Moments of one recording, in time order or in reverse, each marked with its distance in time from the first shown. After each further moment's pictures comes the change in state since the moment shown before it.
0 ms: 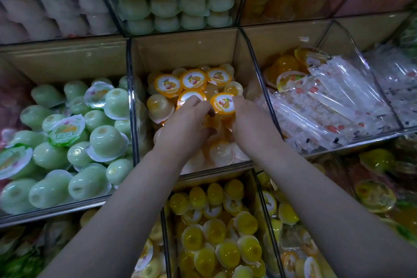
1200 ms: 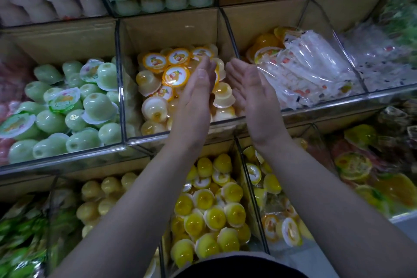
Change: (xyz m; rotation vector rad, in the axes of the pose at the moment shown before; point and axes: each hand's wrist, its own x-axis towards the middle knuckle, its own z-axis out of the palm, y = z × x) left_hand -0.063 0.089 0.007 -1.262 0.151 -0.093; right_hand -0.079 0.016 -0.033 1.320 0.141 -0.050
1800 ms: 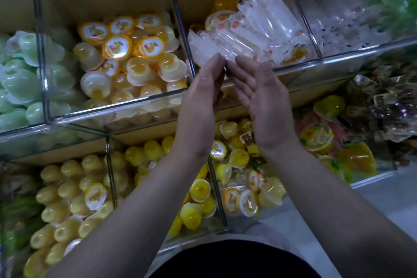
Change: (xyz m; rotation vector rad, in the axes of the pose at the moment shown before) left_hand -0.038 -0.045 0.106 -0.070 -0.051 -0.010; right_hand -0.049 0.013 -0.104 0.142 0.080 0.078
